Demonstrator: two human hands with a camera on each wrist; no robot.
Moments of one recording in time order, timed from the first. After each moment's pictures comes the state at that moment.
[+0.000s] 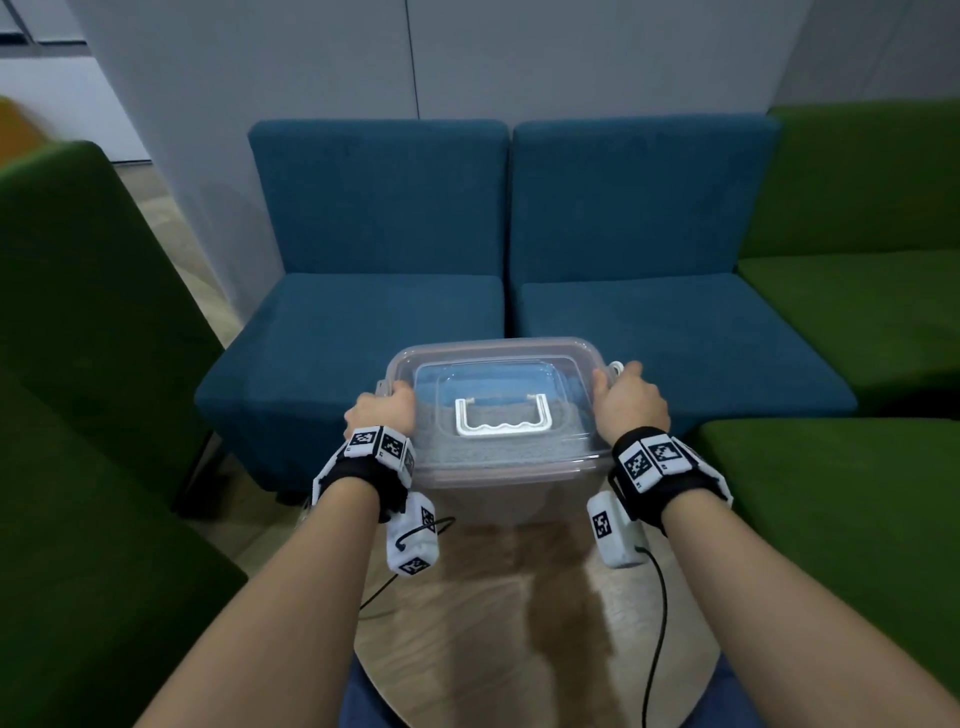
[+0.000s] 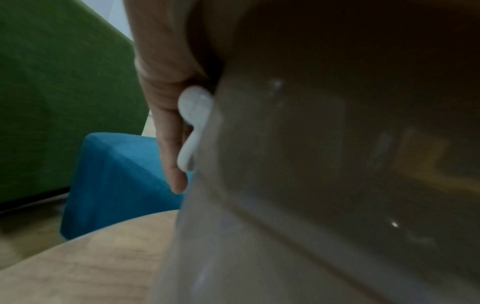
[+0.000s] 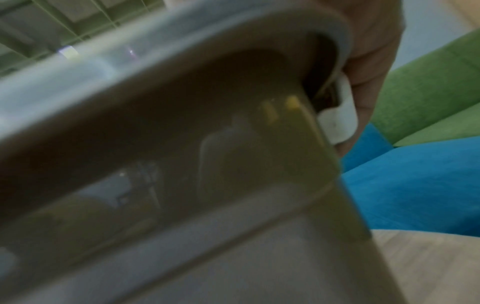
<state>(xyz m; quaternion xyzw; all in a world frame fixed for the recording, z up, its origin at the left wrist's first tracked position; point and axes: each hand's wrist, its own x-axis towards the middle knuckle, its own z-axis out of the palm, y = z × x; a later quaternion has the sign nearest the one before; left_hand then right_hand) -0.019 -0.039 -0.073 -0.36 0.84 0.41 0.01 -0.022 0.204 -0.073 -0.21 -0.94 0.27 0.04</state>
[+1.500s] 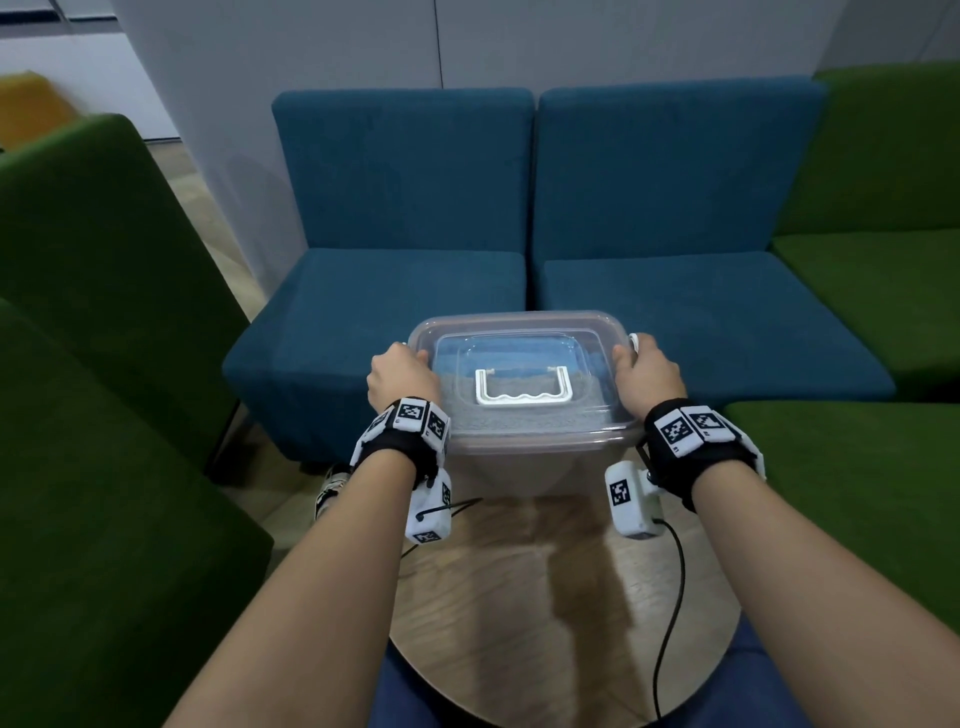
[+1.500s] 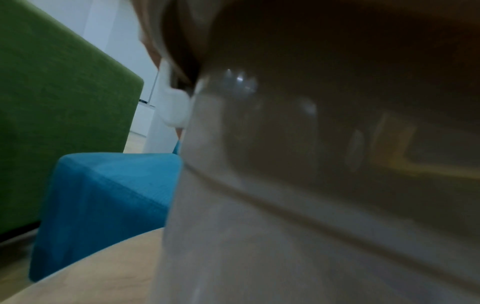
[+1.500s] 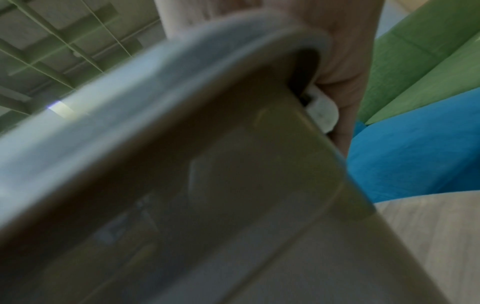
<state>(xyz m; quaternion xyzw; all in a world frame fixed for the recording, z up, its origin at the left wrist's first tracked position) -0.008 -0.031 -0.067 -0.28 0.90 0.31 -0.09 -0.024 0.210 -0.080 -0.15 -0.92 0.37 0.02</state>
